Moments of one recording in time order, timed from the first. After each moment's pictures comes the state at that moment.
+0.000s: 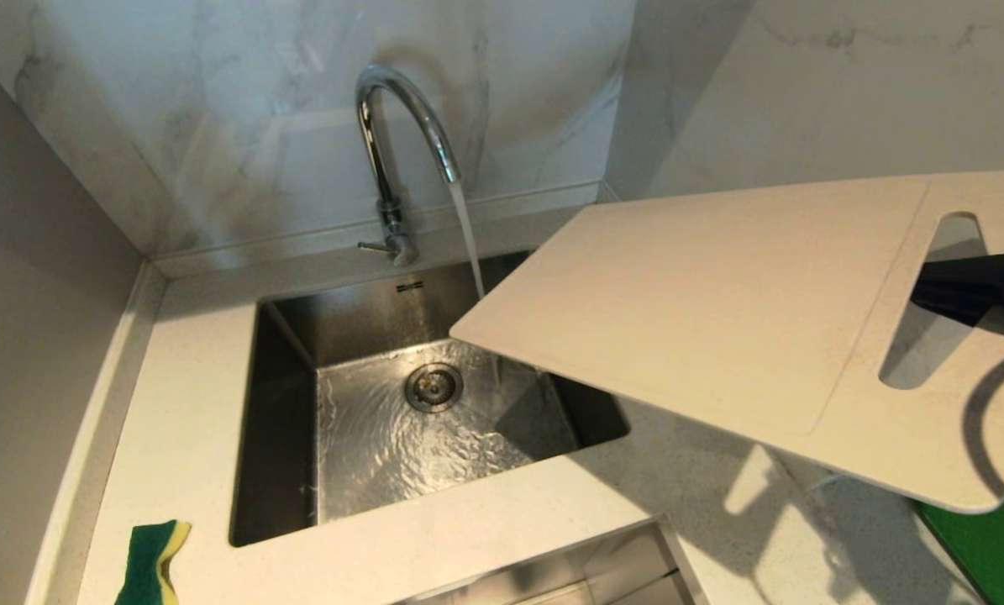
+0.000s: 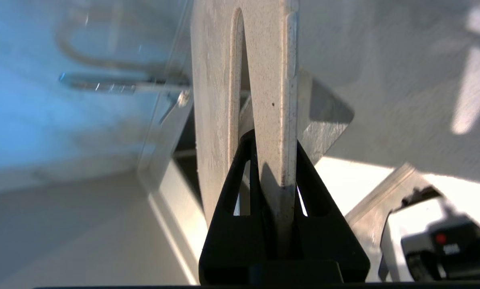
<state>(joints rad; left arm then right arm) 0.00 0.00 -0.08 0.21 0.01 0.01 0.26 1.05 -1.11 0.28 -0.07 1.03</state>
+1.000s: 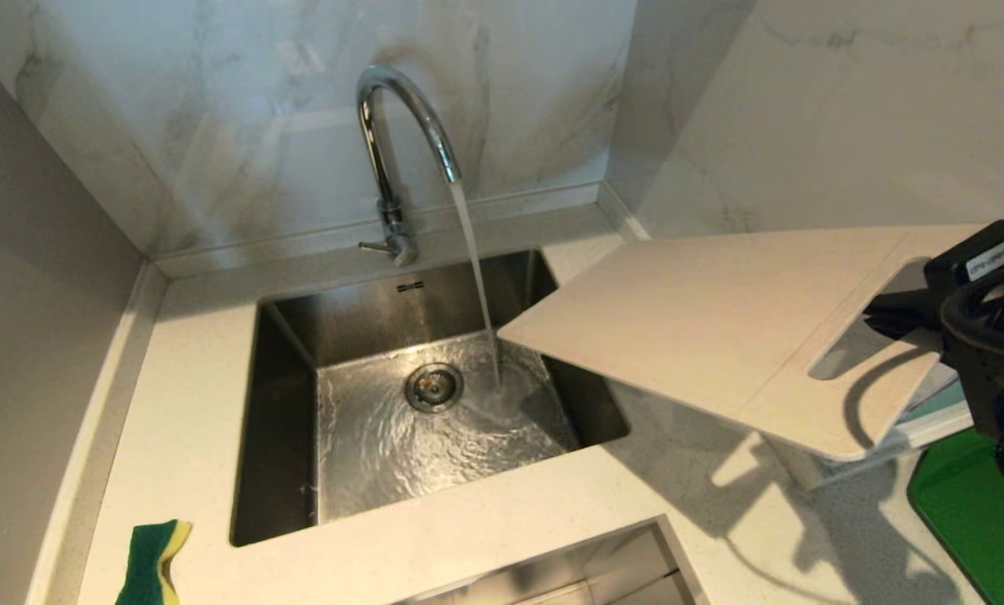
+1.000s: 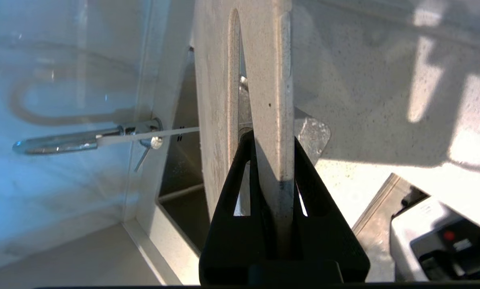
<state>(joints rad) 0.00 0.00 -0.08 0.21 0.01 0.01 0.24 1.15 -1.04 0.19 -0.22 1.17</state>
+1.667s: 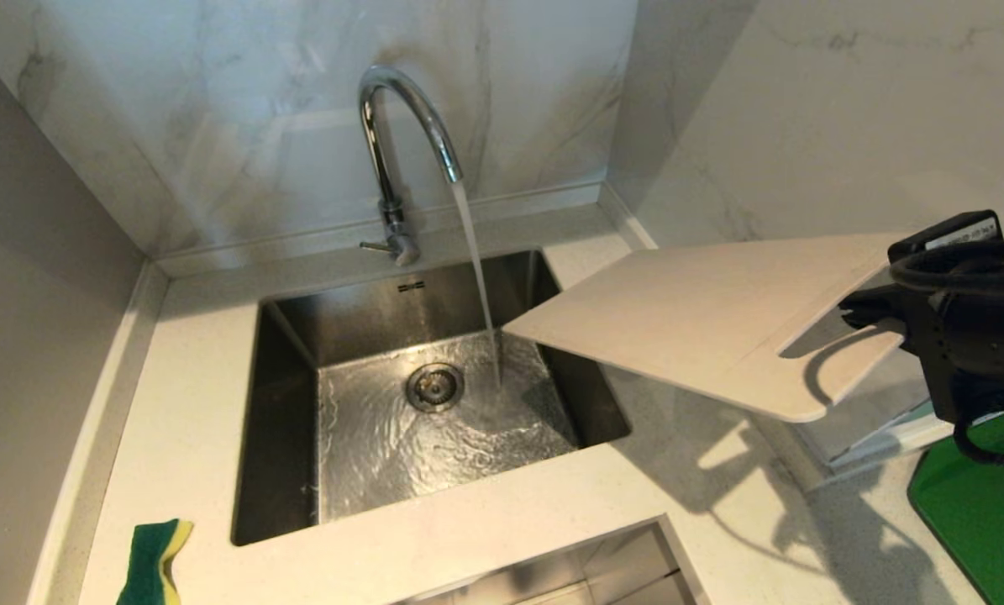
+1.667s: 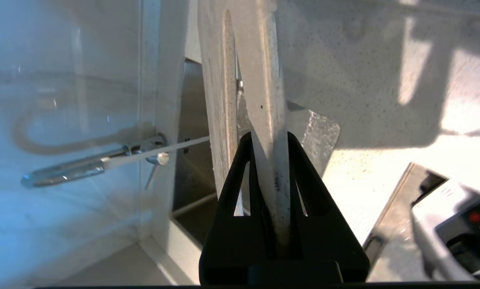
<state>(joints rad) 0.00 0.00 -0.08 0.21 0.01 0.01 0.24 1.23 -1.12 0.26 -0.27 1.30</state>
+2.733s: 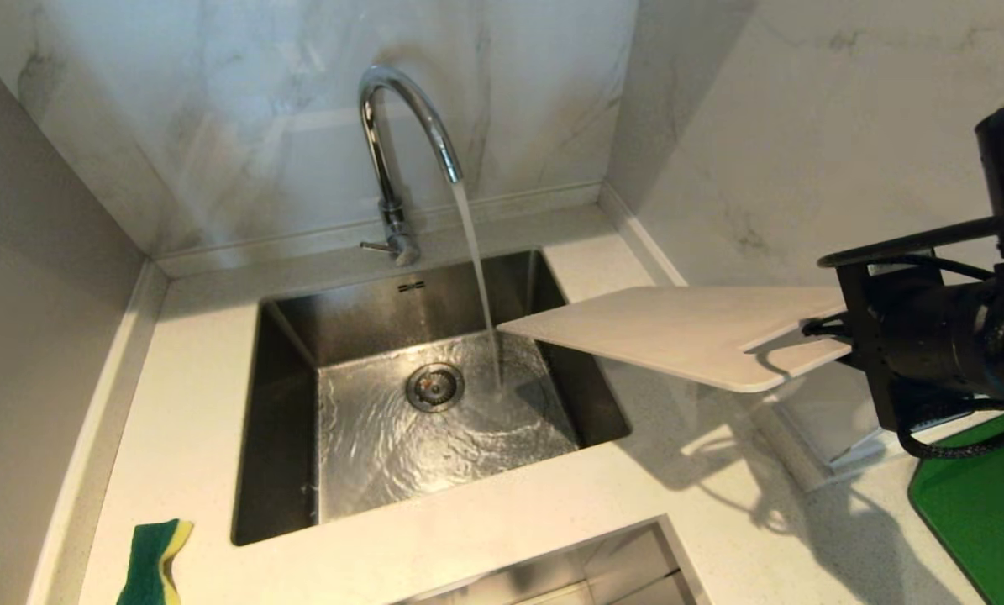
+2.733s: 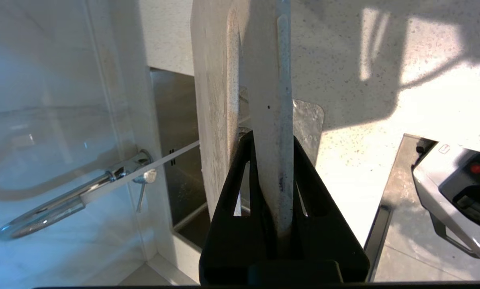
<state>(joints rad) 0.00 0.00 -0.08 0.21 0.01 0.01 0.25 1.34 -1.19 0.37 -0.28 1.48</state>
